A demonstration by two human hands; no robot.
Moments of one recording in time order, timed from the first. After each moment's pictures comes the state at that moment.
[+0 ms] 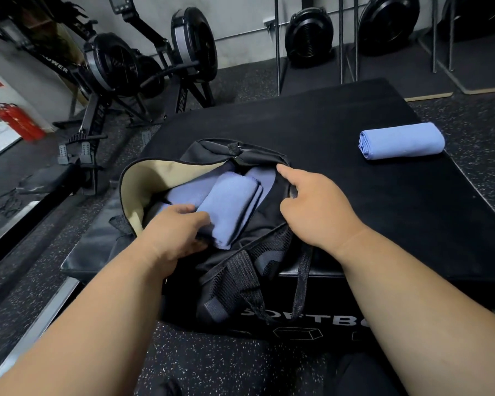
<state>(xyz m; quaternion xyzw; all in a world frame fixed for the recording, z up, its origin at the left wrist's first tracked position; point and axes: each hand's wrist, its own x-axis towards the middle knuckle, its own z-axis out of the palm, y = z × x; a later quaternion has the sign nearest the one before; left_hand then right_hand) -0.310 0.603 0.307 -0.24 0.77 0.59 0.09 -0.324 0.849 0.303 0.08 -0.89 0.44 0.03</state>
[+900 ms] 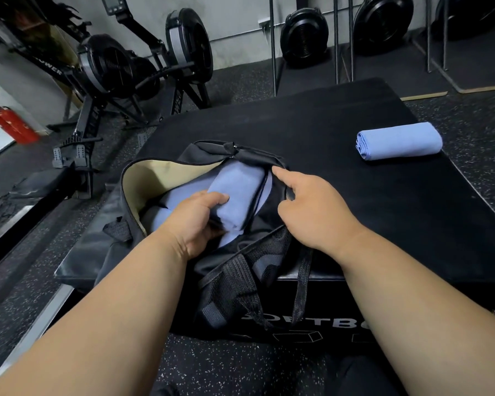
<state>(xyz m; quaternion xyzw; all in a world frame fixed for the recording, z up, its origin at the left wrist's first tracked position) -0.347 0.633 0.300 -0.20 0.67 0.71 0.10 -0.329 0.849 0.299 0.08 -0.89 0.46 0.01</state>
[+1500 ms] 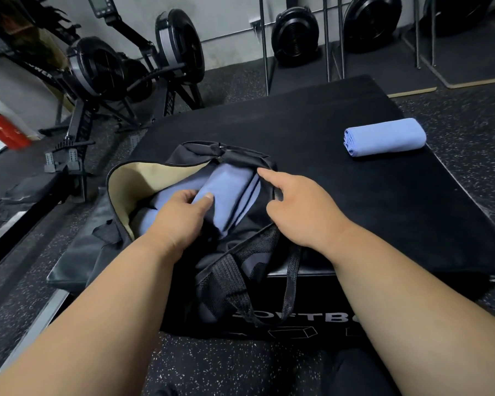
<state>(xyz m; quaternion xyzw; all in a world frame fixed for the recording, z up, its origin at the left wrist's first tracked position) -0.337 0.628 0.303 -0.18 0.87 0.46 0.02 -0.325 0.859 0.298 0.10 -0.89 0.45 0.00</state>
